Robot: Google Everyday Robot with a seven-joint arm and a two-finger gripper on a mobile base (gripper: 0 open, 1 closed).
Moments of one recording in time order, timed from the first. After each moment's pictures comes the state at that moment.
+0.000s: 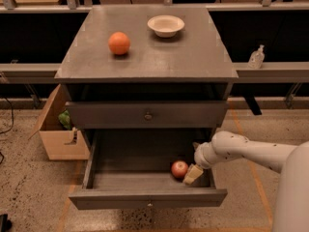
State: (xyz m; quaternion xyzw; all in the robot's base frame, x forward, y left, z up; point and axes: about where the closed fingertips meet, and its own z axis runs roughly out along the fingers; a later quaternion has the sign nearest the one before) arm 0.599 -0.163 0.419 -0.56 0.79 0.09 0.23
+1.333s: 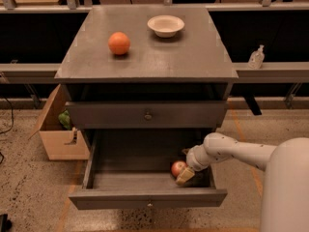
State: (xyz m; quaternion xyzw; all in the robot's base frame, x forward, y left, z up) arm 0.601 -0.127 0.384 -0.58 0.77 0.14 0.22
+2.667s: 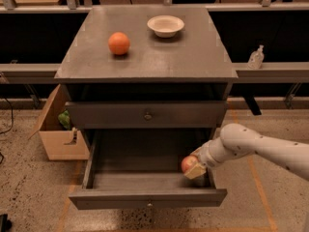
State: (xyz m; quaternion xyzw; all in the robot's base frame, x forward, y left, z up) arm 0.558 -0.154 0.471 -0.54 0.80 0.16 0.21
